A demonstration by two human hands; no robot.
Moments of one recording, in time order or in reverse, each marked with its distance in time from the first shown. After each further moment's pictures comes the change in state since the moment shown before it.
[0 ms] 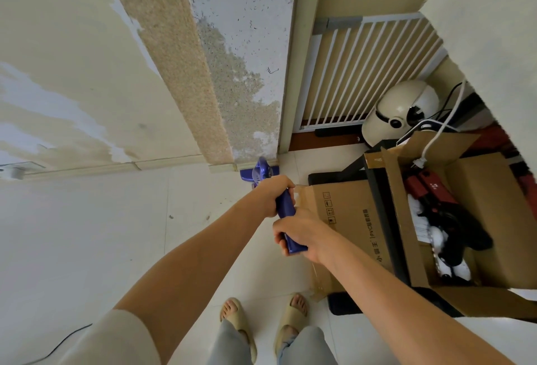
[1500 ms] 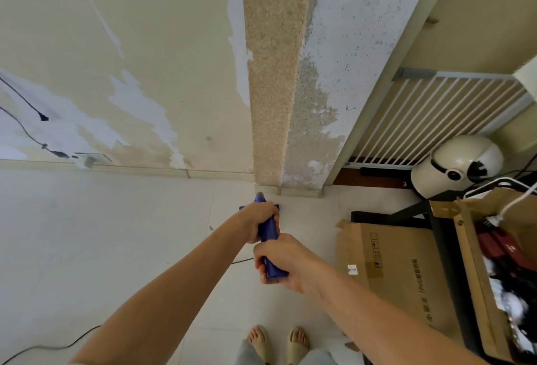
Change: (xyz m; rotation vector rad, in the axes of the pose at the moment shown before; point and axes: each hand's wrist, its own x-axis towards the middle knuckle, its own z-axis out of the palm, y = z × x) left_hand -0.062 -0.005 -0.210 -0.074 0.088 0.028; right_hand -0.001 -0.032 0.201 -0.009 -0.148 0.023
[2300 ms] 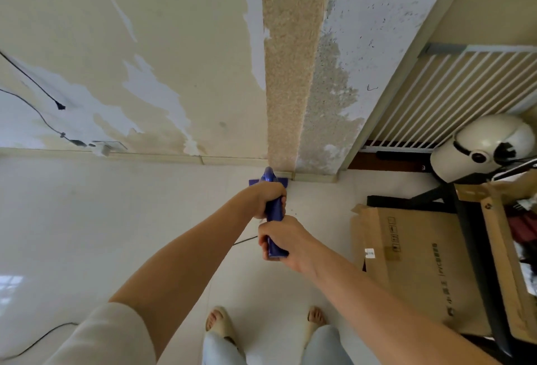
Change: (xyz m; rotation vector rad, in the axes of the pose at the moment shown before) left_hand 0.004 0.014 -0.035 0.132 -0.020 -0.011; right_hand 0.034 0.002 0.039 0.141 0.043 -0.011
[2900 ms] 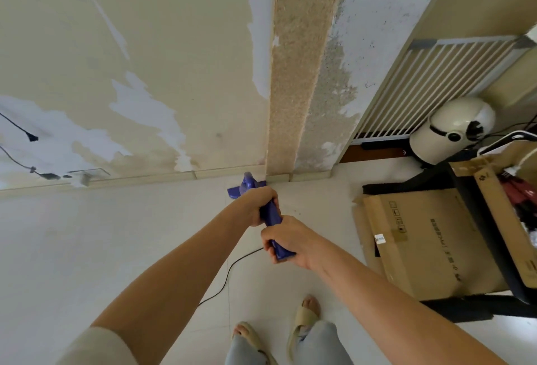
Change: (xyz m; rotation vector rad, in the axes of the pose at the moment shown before) left_hand 0.012 -0.005 -0.131 -0.053 -0.027 0.013; right_hand 0.019 -0.006 0.119 -0.113 0.009 -0.042
